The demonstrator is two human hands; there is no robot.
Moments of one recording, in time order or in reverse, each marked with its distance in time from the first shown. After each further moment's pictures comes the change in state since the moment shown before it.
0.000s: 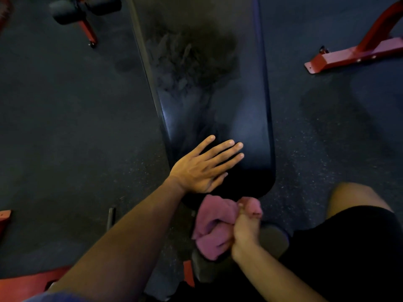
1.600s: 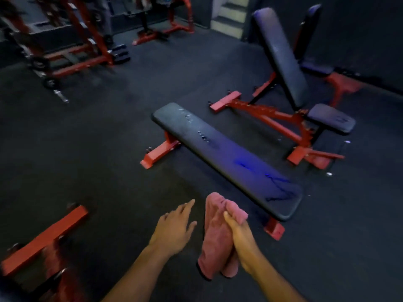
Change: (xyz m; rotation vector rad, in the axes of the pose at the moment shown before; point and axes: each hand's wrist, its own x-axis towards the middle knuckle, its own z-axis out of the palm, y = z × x) left_hand 0.628 0.216 -0.247 -0.640 -0.559 -0.196; right_hand 0.057 -0.590 -0.439 -0.678 0.698 -0.134
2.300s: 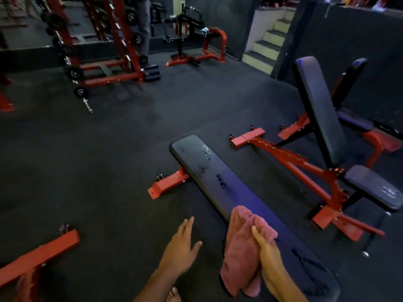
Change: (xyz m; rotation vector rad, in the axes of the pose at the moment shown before) left_hand 0.209 -0.071 -0.038 -0.384 0.056 -0.173; right_hand 0.196 -0.169 0.010 0.729 -0.514 -0.020
